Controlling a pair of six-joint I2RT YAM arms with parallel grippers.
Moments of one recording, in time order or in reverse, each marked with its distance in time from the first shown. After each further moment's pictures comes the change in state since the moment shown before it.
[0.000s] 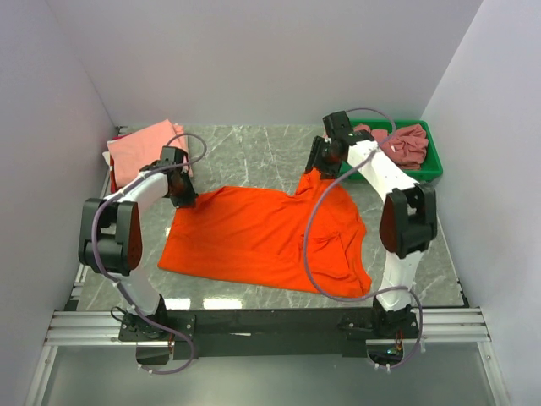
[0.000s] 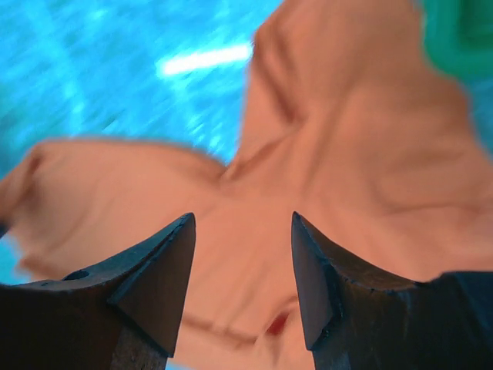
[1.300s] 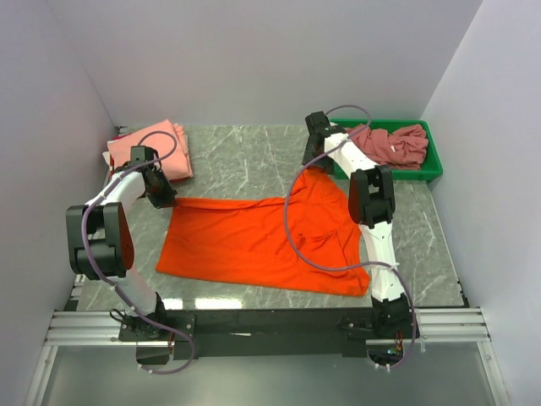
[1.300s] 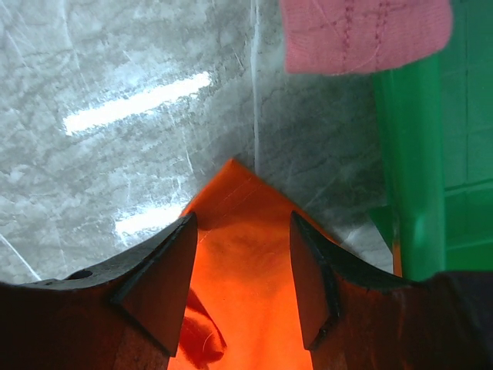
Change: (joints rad) left arm 0.201 -0.039 0.003 -0.044 0.113 0.013; right arm -0.005 0.557 0.520 -0.061 0.310 -0.035
